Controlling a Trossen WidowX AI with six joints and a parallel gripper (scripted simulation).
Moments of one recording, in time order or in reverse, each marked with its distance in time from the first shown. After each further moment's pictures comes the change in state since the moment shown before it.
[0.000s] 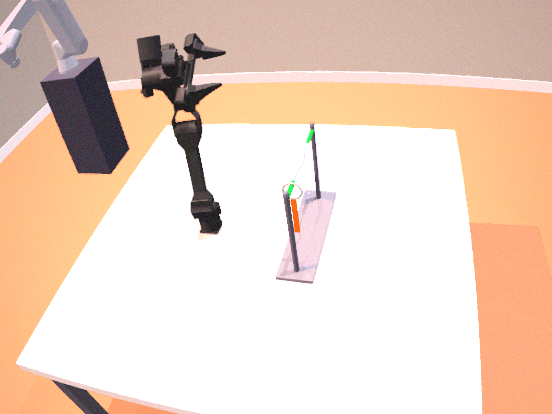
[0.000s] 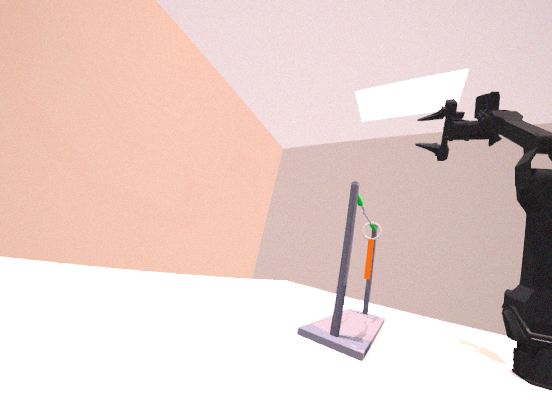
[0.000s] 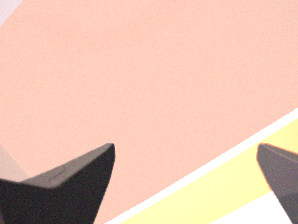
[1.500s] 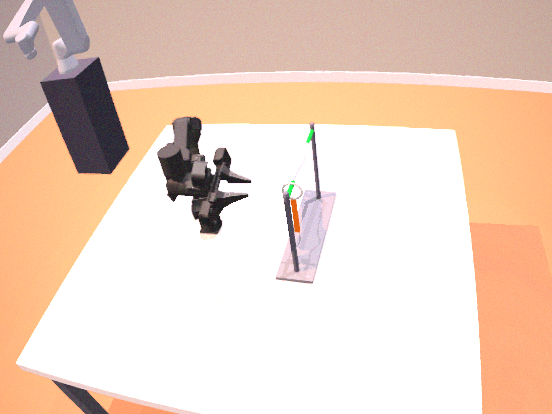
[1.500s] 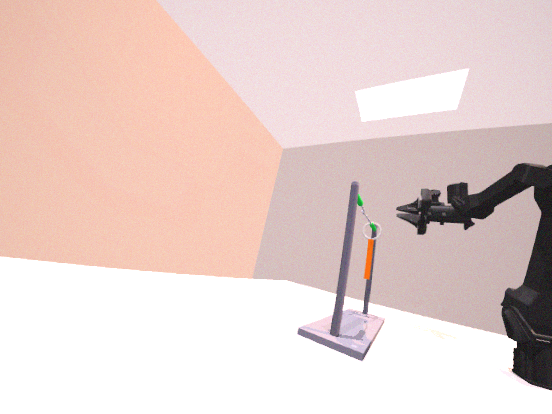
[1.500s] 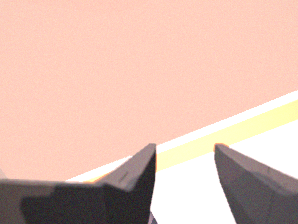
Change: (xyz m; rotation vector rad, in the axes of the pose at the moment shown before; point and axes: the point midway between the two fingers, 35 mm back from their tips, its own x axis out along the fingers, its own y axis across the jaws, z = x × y) arm 0.034 -0.239 -0.135 -0.250 0.057 -0.050
